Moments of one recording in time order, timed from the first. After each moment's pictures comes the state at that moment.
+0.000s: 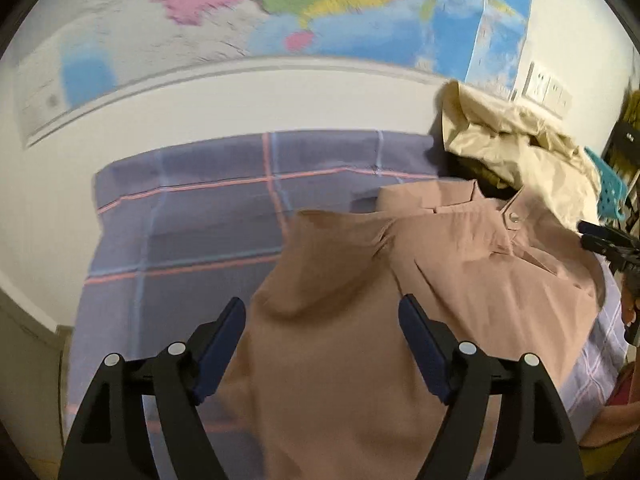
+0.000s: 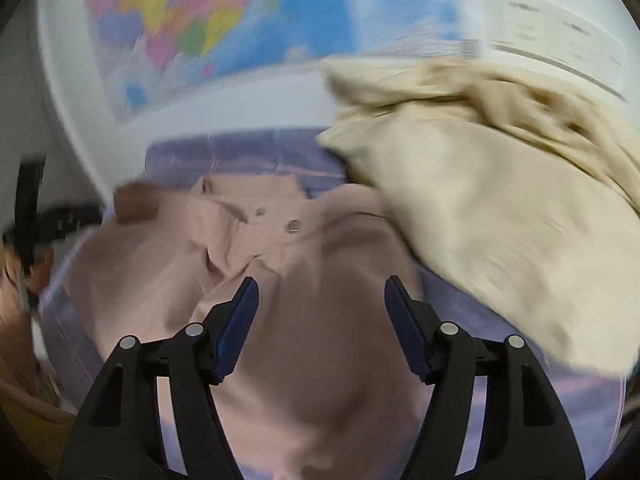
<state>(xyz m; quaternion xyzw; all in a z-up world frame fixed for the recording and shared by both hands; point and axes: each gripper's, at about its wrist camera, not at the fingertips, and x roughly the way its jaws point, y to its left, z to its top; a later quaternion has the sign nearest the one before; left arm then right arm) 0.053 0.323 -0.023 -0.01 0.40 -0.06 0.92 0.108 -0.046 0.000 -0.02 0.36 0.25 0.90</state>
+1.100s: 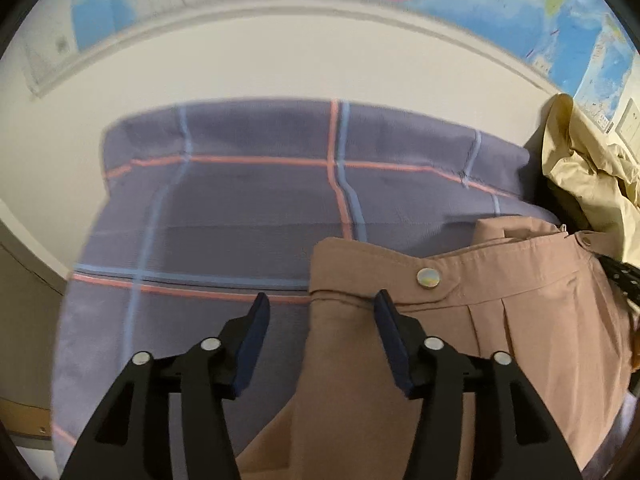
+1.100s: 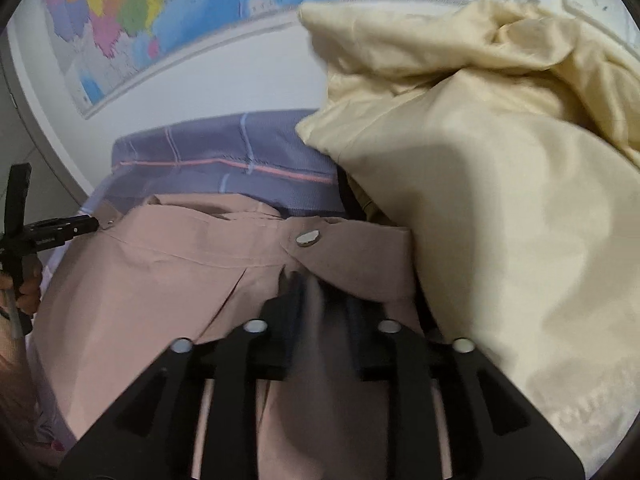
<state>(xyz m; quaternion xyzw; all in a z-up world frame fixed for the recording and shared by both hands) 0.115 0.365 -0.043 -0.06 0.43 0.04 0.90 0.209 -0.040 -0.026 0.01 0.40 0.24 0.89</state>
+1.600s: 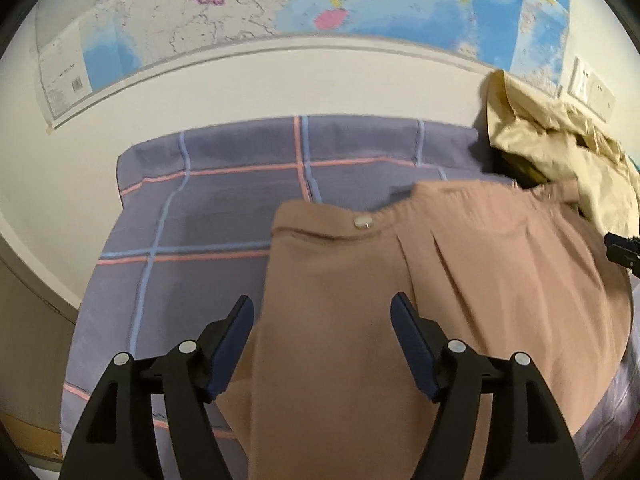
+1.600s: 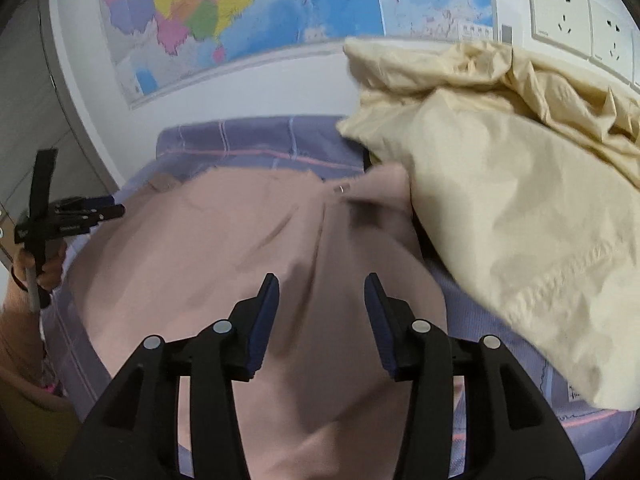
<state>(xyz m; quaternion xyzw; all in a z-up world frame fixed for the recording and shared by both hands) 0.055 0.330 -0.041 -0.01 0.40 0.02 0.91 0.143 -0.048 -0.025 -0.01 0.37 0.28 0.89</state>
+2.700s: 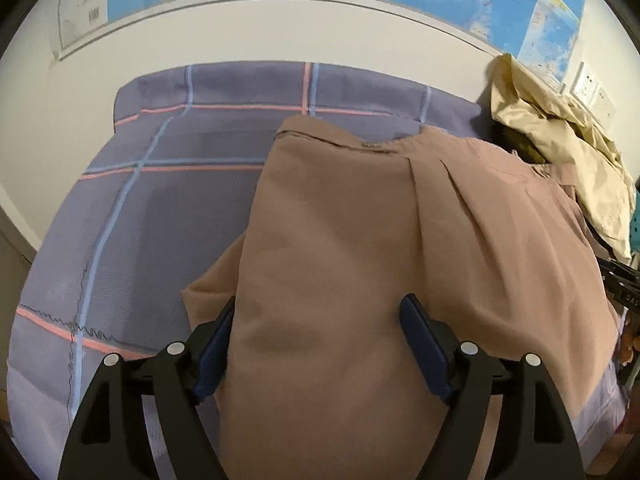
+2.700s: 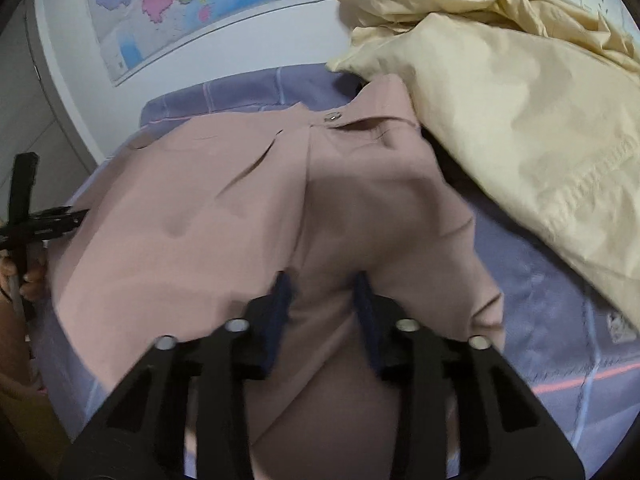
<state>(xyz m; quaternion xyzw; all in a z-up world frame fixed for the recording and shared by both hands) 0.029 0.342 -0.083 -0.08 0.42 0.01 0.91 0.133 -0.039 -0.074 -0.01 0.38 0.26 0.89</state>
